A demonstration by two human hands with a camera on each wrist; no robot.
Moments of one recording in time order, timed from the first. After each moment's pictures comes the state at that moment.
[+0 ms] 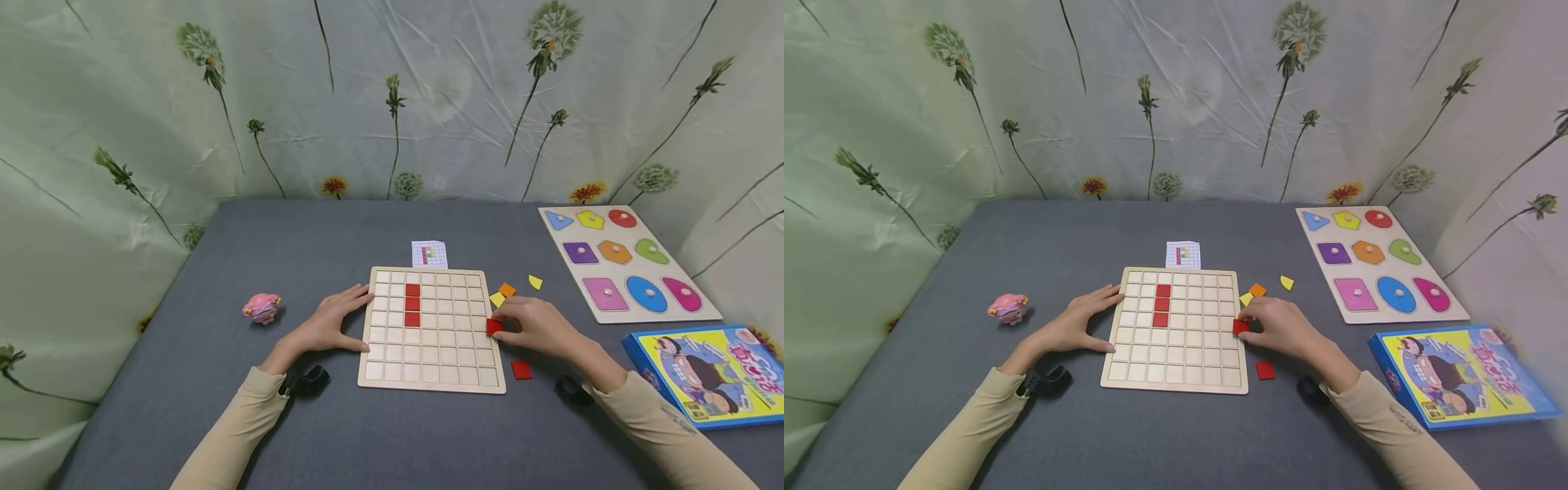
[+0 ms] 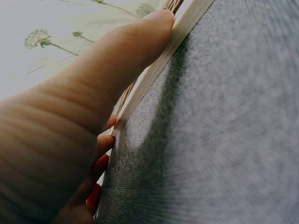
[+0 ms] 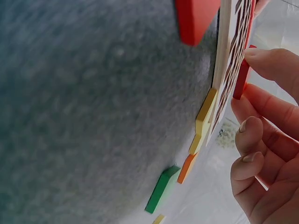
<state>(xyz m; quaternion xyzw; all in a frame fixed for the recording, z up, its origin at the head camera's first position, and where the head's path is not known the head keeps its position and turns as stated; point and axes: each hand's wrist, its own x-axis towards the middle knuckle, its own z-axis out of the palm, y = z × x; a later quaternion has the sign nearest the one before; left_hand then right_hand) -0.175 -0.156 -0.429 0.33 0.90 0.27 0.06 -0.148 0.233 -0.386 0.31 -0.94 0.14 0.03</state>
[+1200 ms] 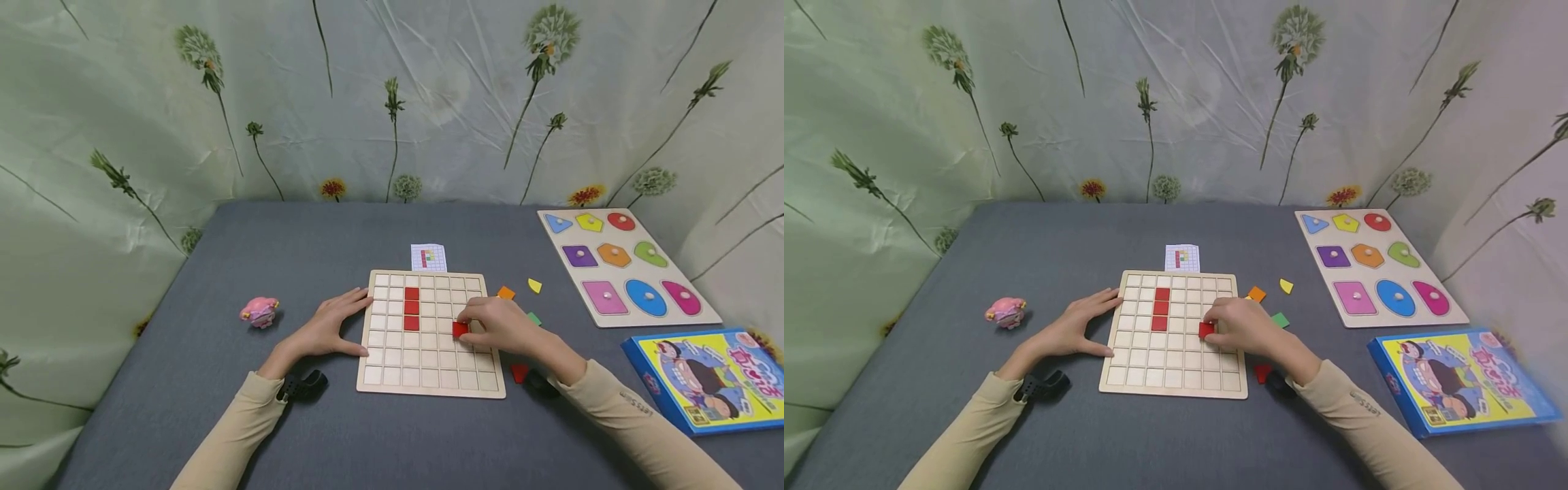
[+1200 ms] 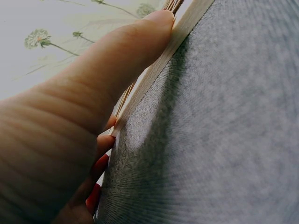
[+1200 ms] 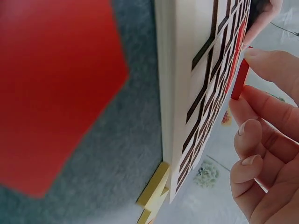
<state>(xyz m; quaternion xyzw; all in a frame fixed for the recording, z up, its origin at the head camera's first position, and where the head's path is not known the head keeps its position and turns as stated) -0.175 -0.155 -0.428 0.32 0.90 0.28 0.07 -0.159 0.185 -0.381 0.37 -0.92 0.15 0.02</state>
